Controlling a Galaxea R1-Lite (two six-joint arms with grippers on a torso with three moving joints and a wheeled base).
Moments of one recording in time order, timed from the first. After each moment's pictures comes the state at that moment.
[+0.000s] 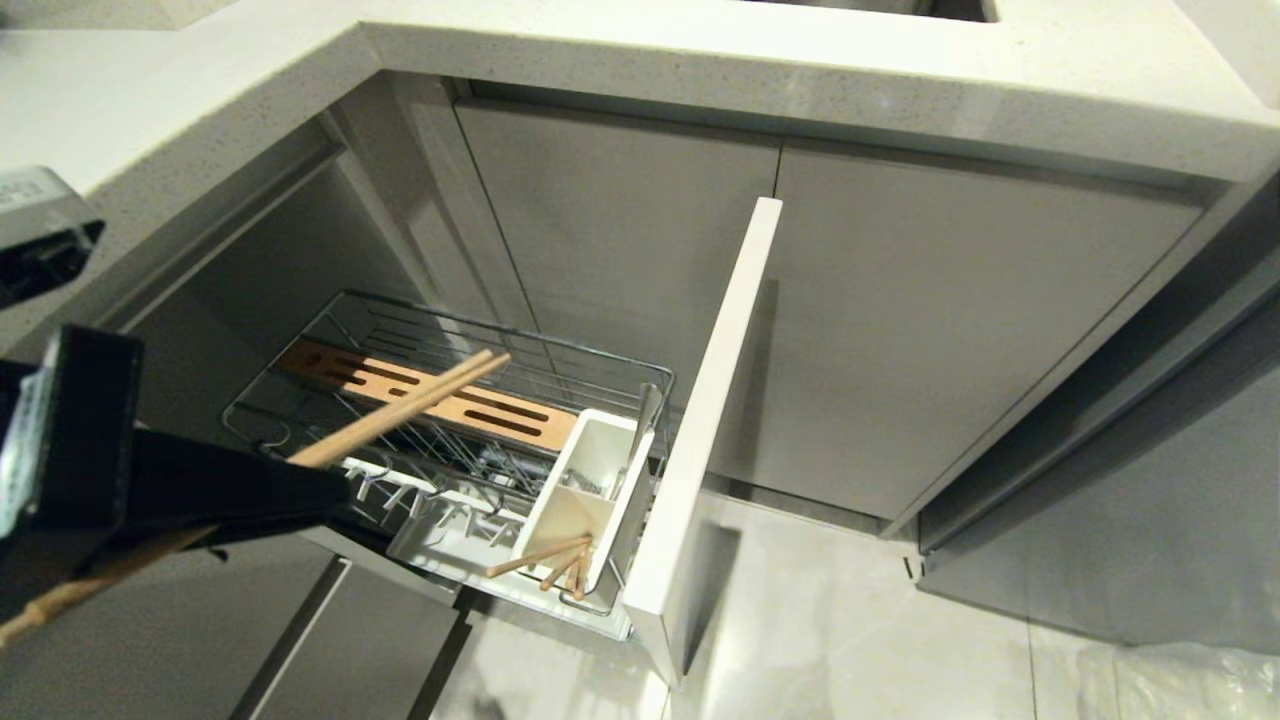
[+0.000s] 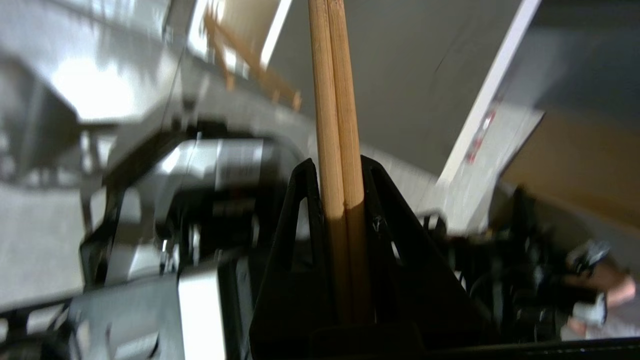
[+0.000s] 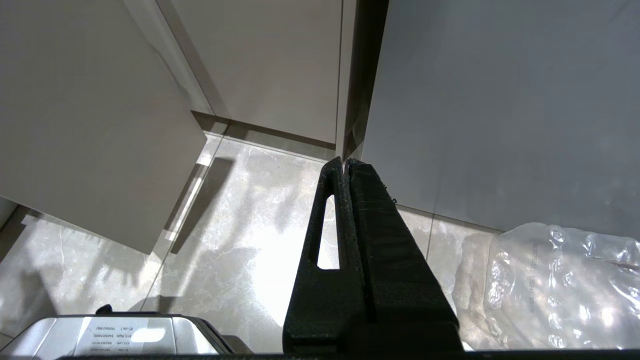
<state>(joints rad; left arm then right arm) -0.97 1.22 -1.46 0.96 0.28 -0.95 0.00 0.00 0.00 0.00 0.00 0.00</state>
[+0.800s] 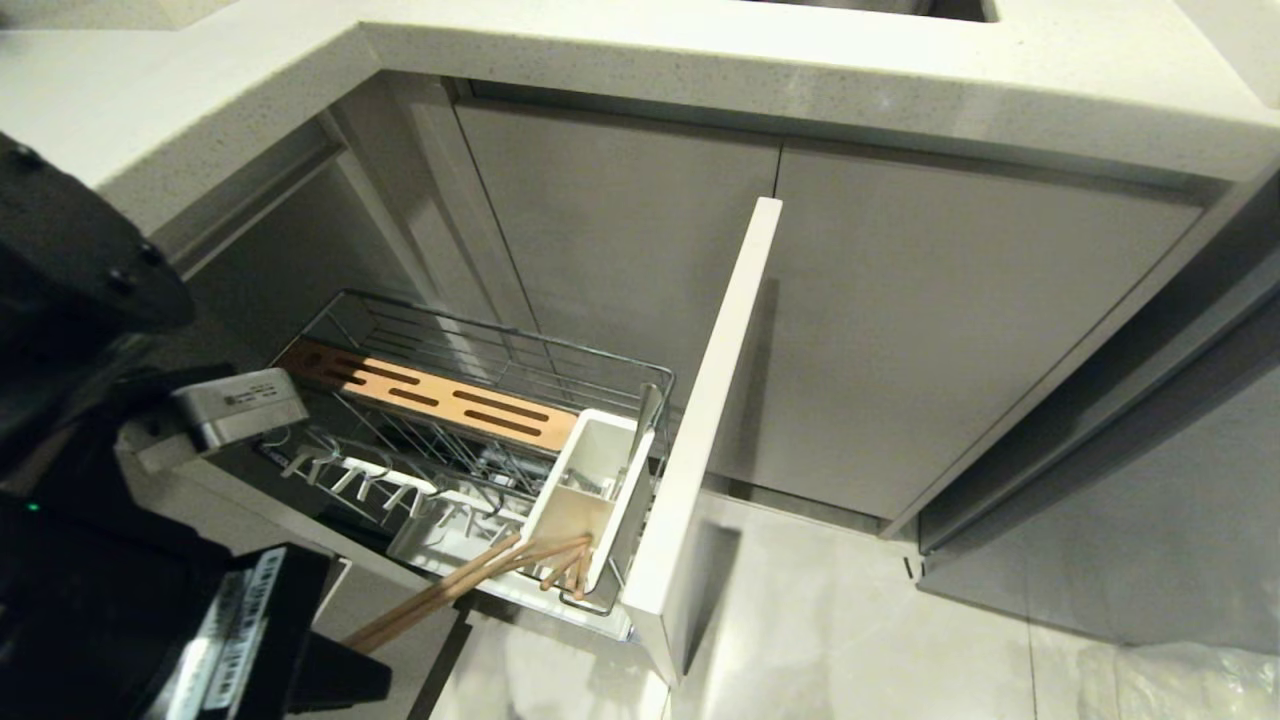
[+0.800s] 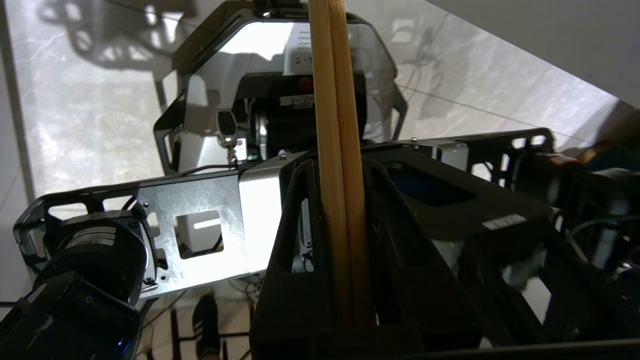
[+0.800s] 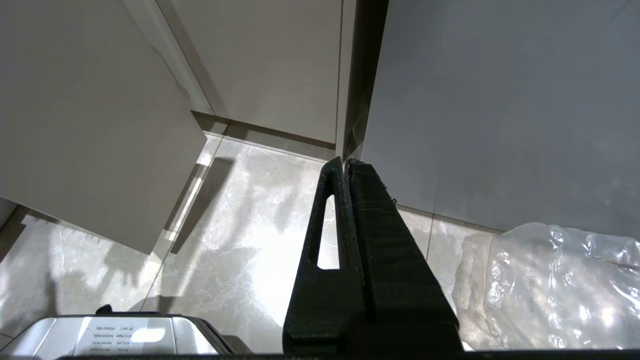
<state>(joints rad) -0.96 1.36 -1.43 1.16 0.14 -0.95 0.00 0.00 0.00 0.00 0.00 0.00</state>
